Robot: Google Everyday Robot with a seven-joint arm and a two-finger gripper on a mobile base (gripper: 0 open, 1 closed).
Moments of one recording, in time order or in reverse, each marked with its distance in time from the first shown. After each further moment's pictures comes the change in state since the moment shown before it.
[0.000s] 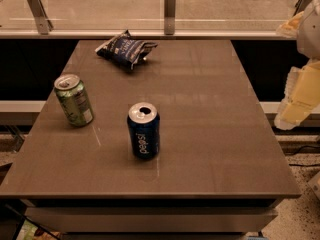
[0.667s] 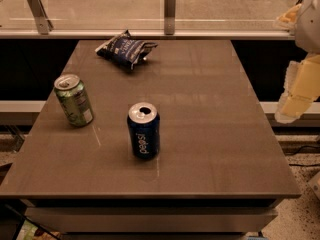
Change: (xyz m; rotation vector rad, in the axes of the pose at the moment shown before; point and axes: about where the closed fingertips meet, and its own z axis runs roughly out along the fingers) arm -0.005 -0.010 -0.004 0.033 0.007 -0.055
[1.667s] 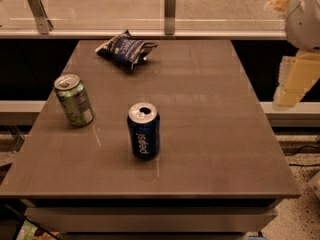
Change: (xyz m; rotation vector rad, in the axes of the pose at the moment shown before) arm -0.010 -0.026 0.004 0.144 0.034 -0.172
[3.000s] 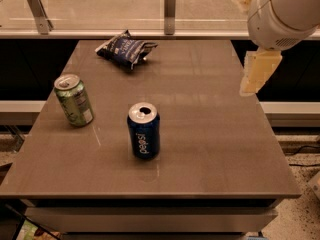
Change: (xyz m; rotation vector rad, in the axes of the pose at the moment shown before) arm -0.038 -0.042 0.039 0.150 -0.070 -0.111
